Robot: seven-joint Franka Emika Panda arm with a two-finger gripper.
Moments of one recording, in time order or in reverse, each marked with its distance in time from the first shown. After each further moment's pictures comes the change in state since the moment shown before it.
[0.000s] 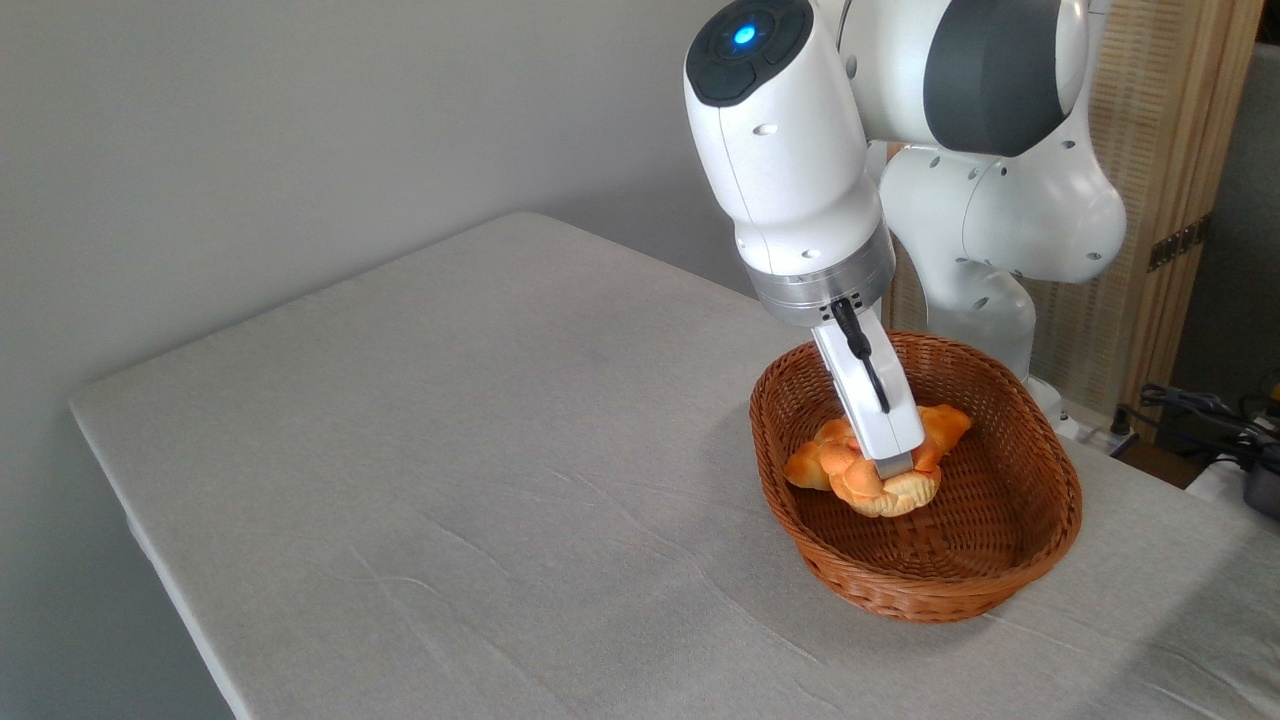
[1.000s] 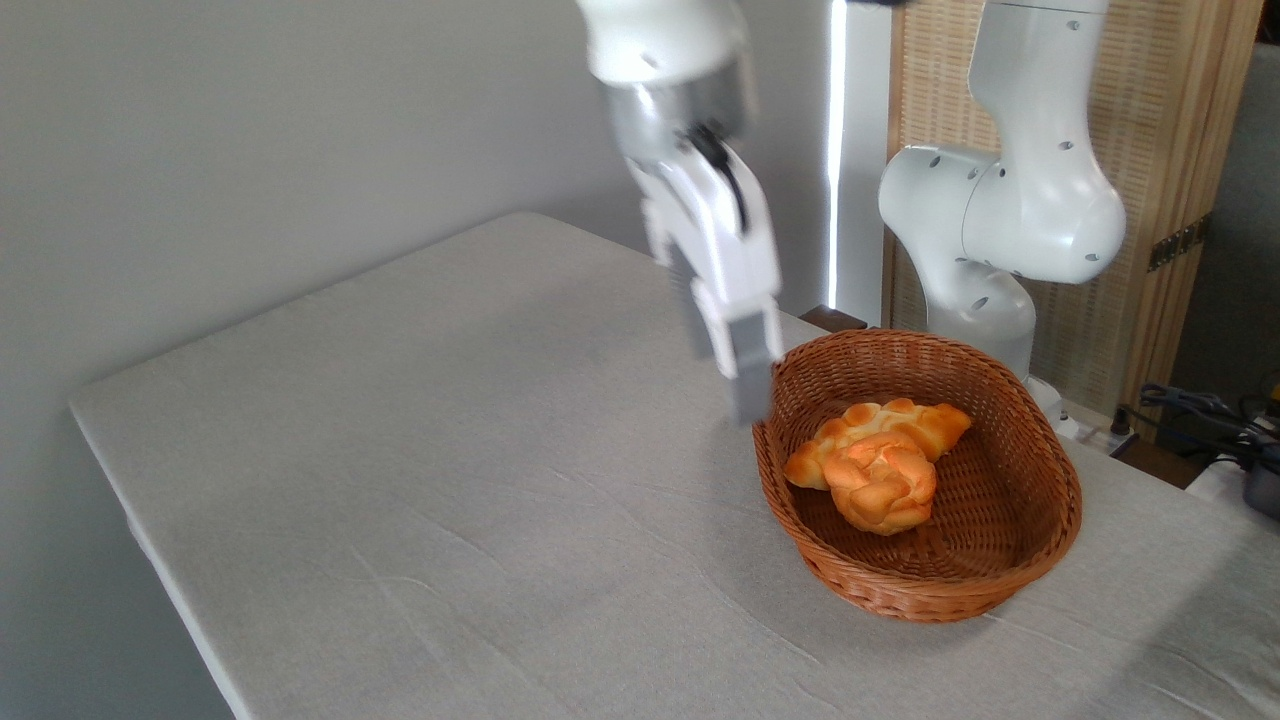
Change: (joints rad) arm -0.017 0.041 -0.157 0.273 -0.128 0.003 -0.360
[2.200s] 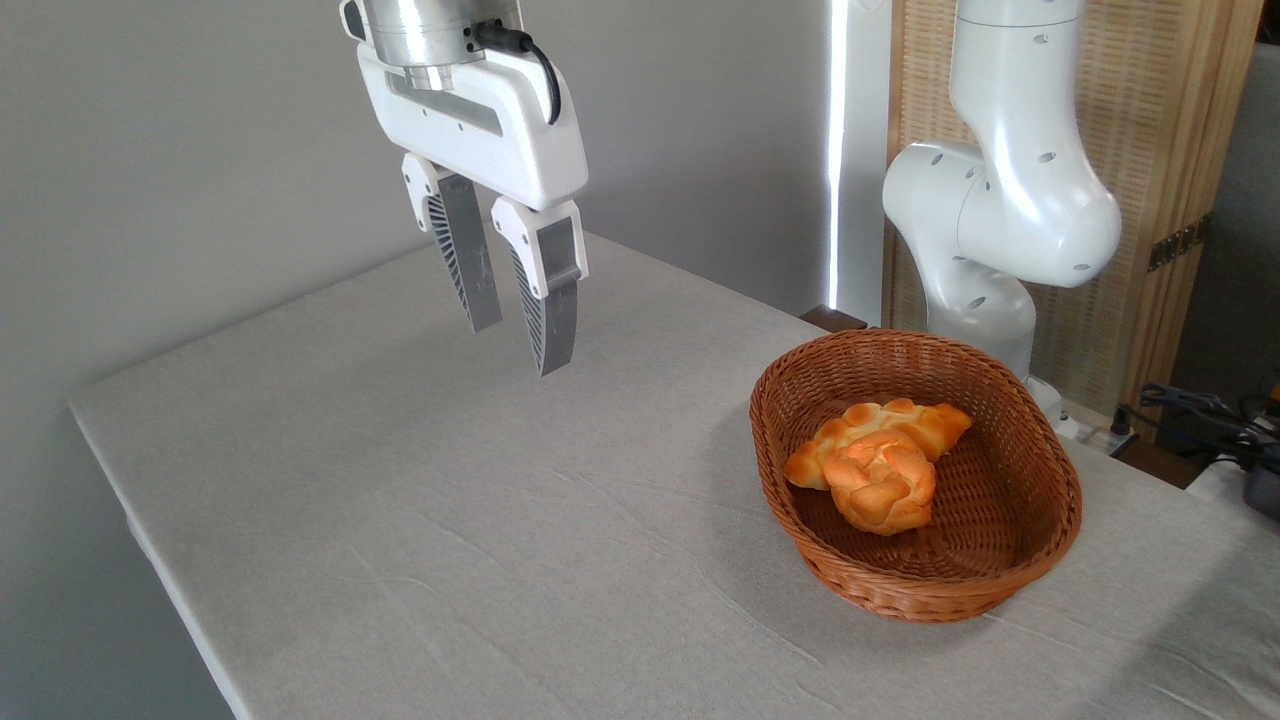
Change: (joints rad) arm -0.097 0.220 -0.062 0.336 -0.024 0.003 -0.505
